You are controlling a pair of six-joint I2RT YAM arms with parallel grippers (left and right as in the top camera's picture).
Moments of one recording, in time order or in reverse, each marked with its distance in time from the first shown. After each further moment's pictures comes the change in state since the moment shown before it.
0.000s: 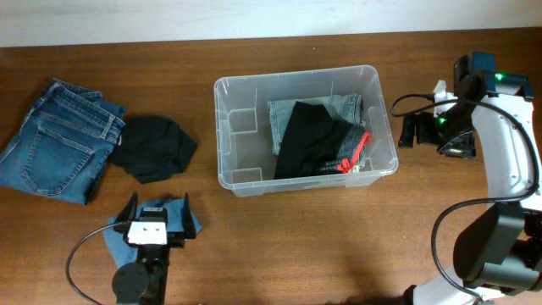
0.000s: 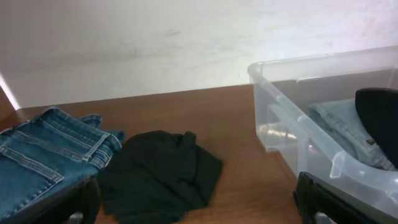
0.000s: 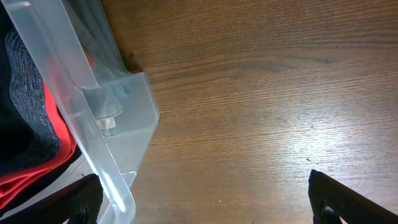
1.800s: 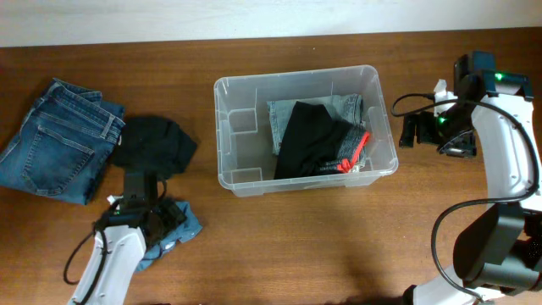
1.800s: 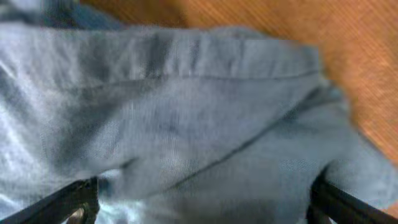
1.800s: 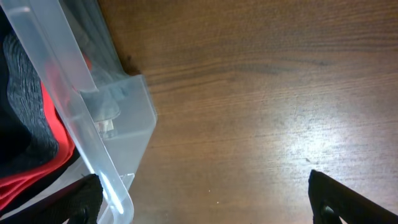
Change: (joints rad) left arm 0.101 1.259 0.565 -0.615 -0.145 -0.715; right arm 0.002 -0.001 0.003 0.003 0.010 0.003
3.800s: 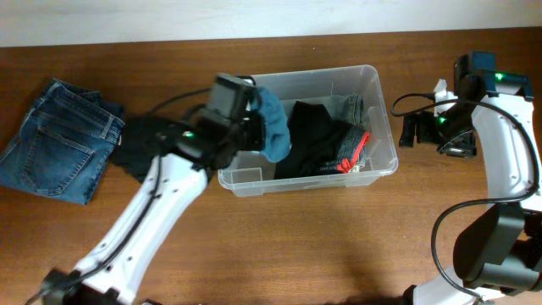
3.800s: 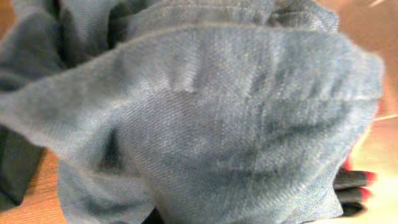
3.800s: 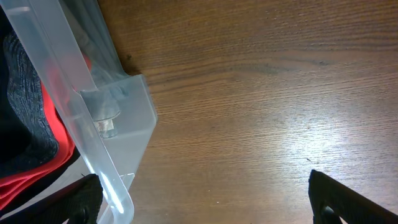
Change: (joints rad) left arm -0.560 0.307 0.837 -0.074 0.115 0.262; right arm 0.000 0.000 0.000 -0.001 0.000 0.000
